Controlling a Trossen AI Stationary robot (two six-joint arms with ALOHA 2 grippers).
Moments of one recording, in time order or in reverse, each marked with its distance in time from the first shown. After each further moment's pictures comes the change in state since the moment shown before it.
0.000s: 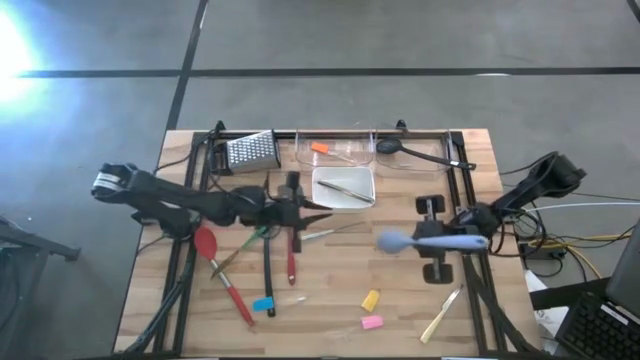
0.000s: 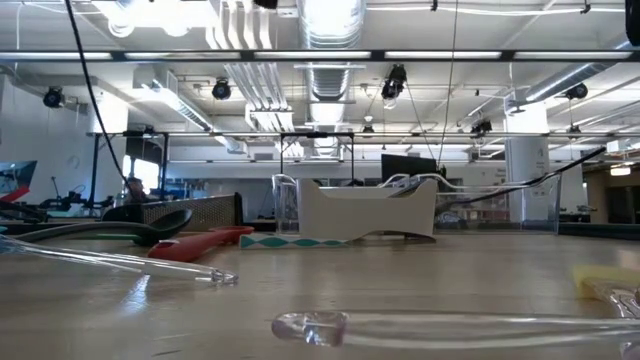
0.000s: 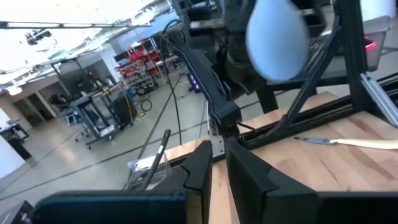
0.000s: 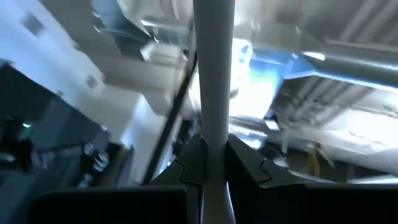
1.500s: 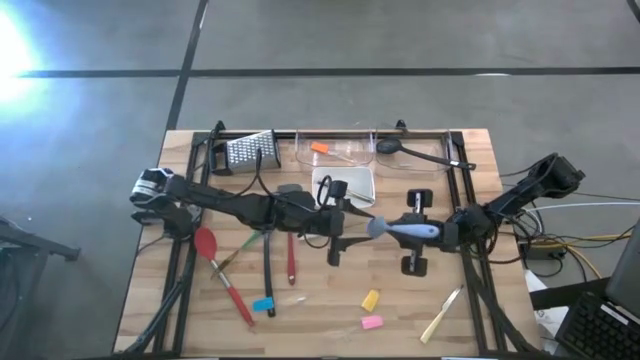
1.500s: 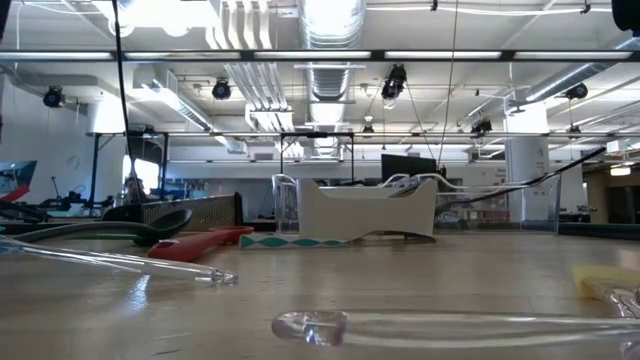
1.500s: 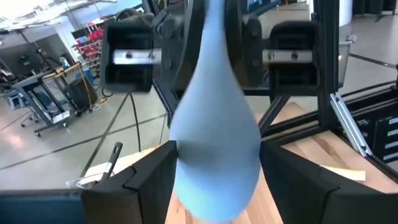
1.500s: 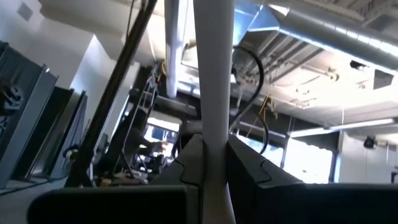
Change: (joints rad) left arm -0.023 0.325 0.494 -0.270 0.080 -0.116; right arm -0.034 0.014 0.090 -0.211 0.241 -0.066
